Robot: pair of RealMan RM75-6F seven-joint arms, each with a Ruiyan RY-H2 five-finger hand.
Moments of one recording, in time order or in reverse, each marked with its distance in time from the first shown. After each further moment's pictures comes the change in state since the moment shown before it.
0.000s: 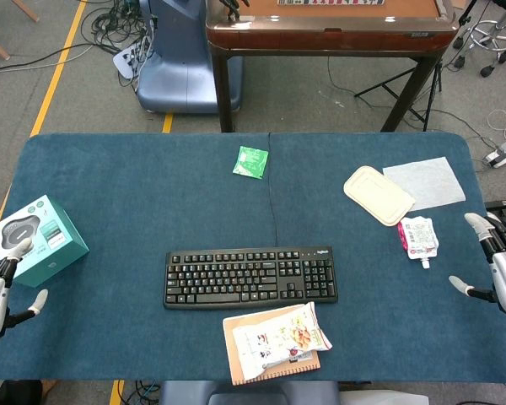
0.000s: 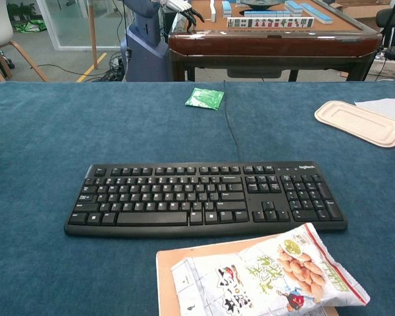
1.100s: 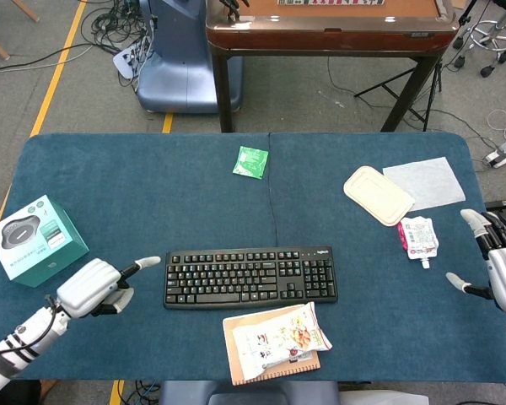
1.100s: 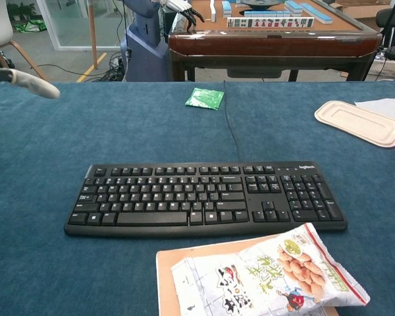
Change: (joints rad) left arm -0.409 0.102 0.033 0.041 0.393 -0.509 -0.331; right arm 0.013 0.019 0.010 -0.052 0.007 -0.006 -0.062
